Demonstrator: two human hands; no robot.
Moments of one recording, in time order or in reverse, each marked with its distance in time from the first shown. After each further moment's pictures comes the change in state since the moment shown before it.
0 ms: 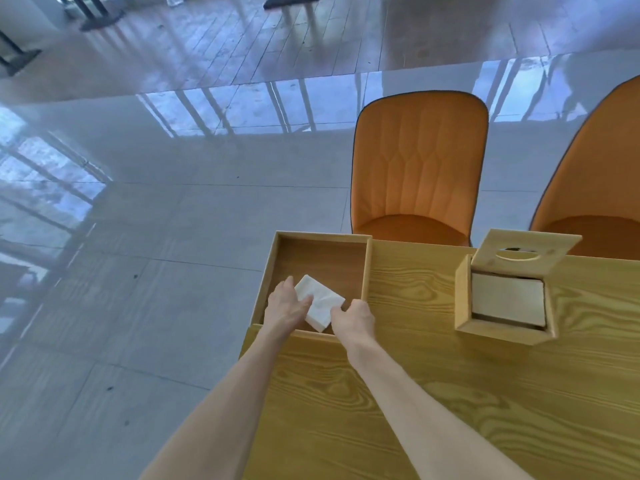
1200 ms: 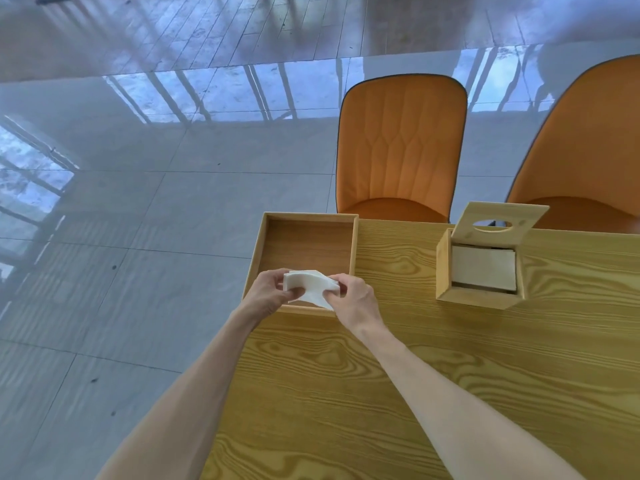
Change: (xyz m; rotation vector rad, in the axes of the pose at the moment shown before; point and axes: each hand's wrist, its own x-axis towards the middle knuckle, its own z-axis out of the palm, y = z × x) left_hand -0.021 -0.031 -0.026 -0.371 -0.235 0.187; right_hand -0.013 0.022 -0.020 -0.269 0.024 -0.409
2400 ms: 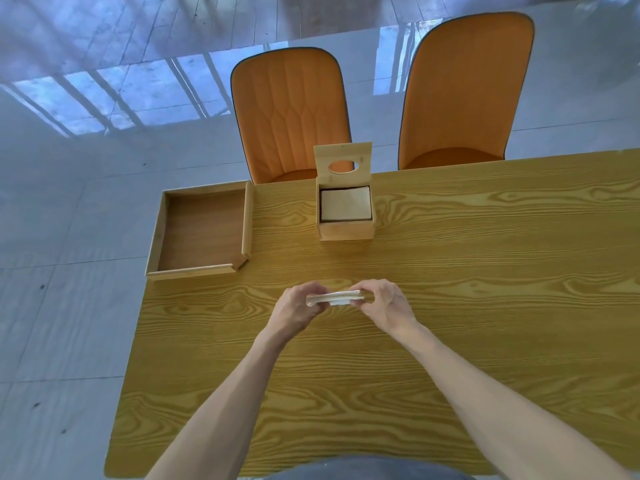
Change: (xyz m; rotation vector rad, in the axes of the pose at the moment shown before) left_hand -0.104 0.037 0.247 0.256 -0.154 0.225; right_hand -0.129 0.212 -0.157 -0.282 0.078 -0.079
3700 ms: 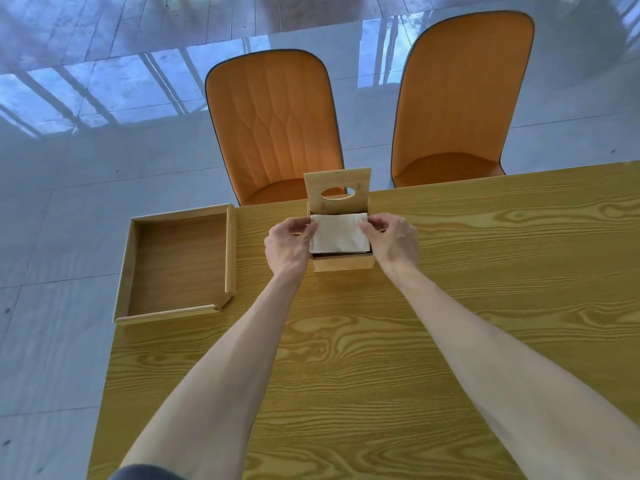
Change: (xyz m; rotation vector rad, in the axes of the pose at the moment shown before) left_hand 0.142 0.084 -0.049 -0.373 0.502 -0.172; right_hand 0.140 -0.038 -0.079 0.208 0.471 0.263
